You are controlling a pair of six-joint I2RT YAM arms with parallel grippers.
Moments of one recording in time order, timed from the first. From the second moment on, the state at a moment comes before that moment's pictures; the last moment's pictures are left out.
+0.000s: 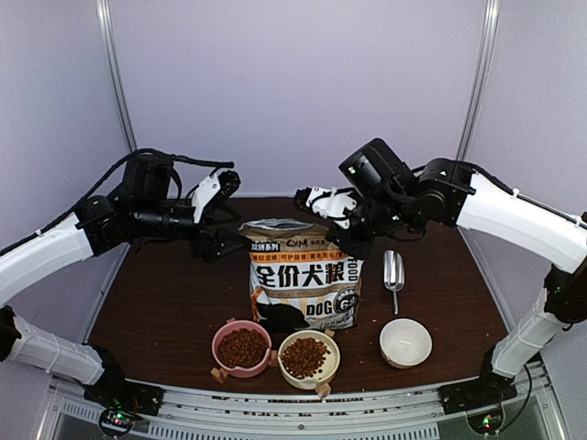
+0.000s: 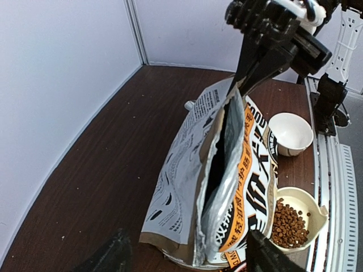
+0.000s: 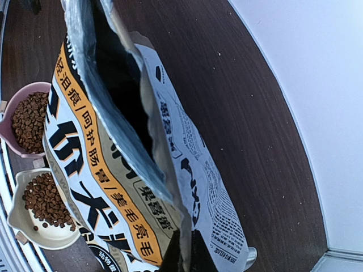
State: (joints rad) left arm -0.71 1.20 1.12 -0.39 0.41 0.32; right arm 1.00 1.56 1.62 -0.87 0.17 -0.34
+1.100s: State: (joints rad) left arm -0.34 1.02 1.01 -0.35 0.37 0.13; right arm 1.01 1.59 1.69 -0.85 0.14 -0.34
